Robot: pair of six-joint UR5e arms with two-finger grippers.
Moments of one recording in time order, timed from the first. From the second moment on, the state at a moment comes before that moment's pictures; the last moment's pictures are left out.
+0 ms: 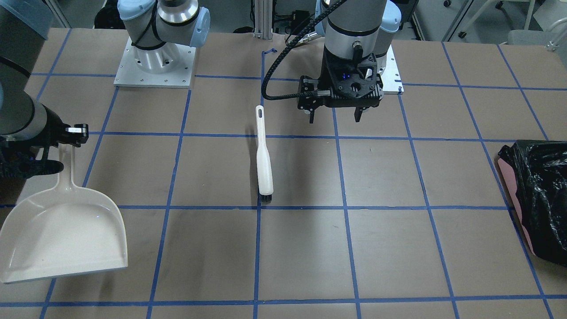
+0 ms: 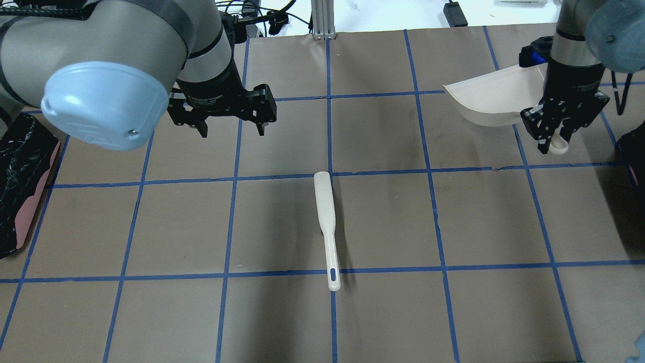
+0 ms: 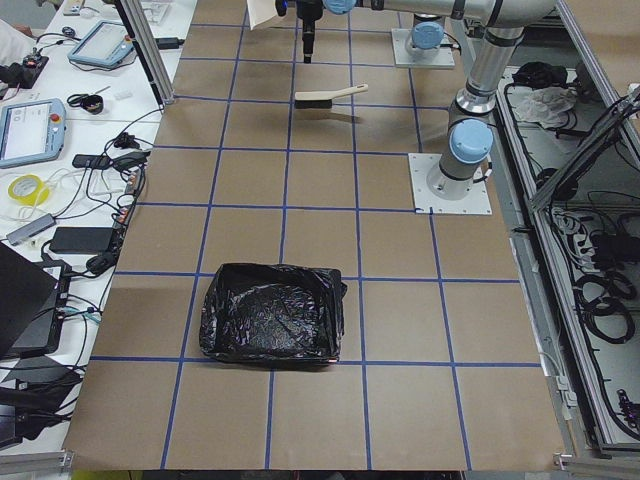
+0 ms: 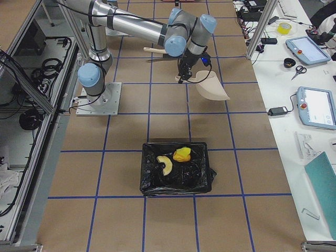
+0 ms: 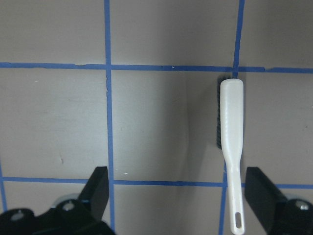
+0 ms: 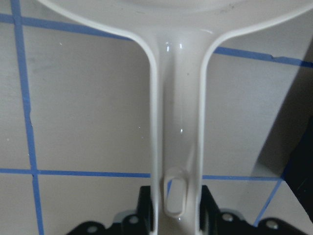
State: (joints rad) left arm -1.77 -1.61 -1.58 -1.47 1.67 -0.20; right arm 1.38 -1.36 1.58 -1.52 -1.81 -0.30
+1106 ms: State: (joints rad) left arm -1.70 -1.56 -1.63 -1.47 1.67 0.00; right arm 1.70 -1.08 1.23 -1.50 -1.55 0.02
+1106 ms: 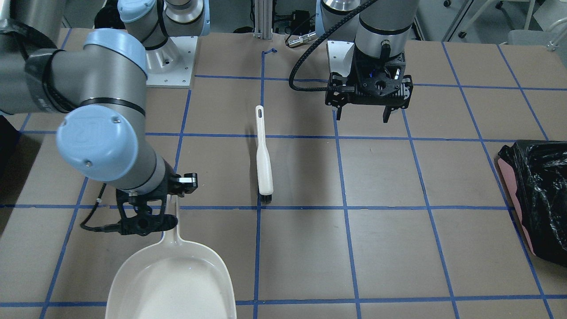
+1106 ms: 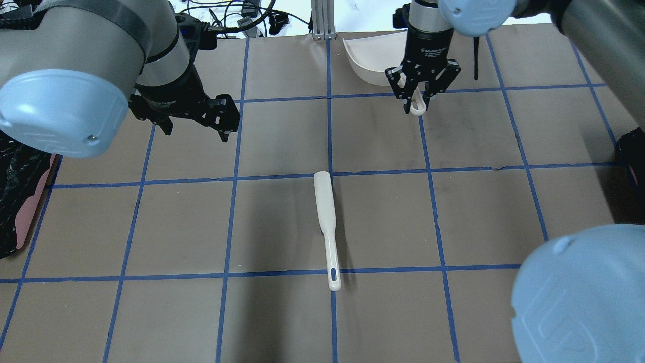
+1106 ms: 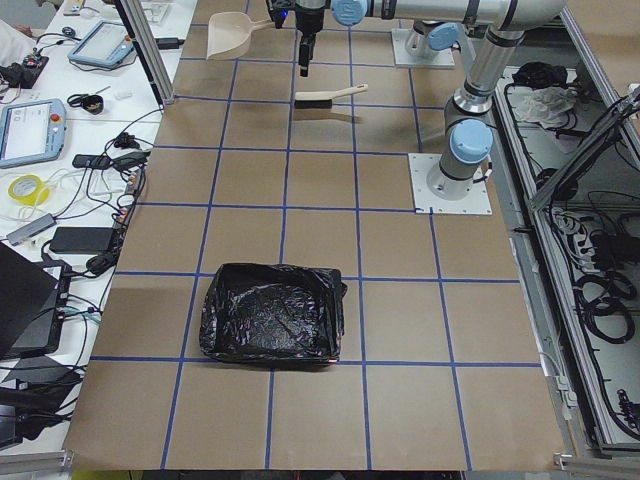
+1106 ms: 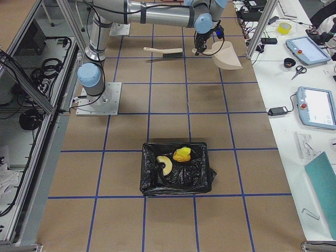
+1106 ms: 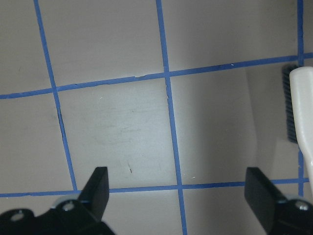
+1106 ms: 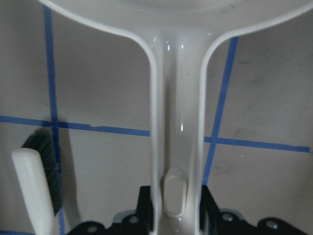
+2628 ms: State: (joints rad) left arm -1.63 -1.48 -1.65 -1.51 1.58 0.10; right arm 1.88 -0.94 1.21 -1.51 -1.45 0.16
